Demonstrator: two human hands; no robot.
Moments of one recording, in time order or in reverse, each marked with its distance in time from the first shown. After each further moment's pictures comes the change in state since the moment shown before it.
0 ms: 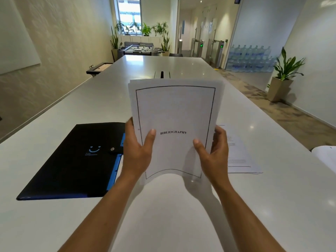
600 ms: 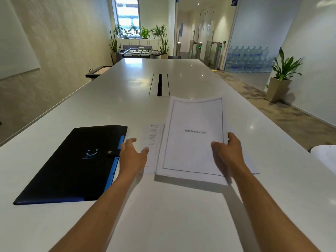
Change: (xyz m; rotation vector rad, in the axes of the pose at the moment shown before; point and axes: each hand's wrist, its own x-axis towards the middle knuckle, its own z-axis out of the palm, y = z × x) left_hand 0.013 -0.074 0.005 0.426 -0.071 -0.455; right_hand 0.053 0.043 -0.055 -0.217 0.051 0.464
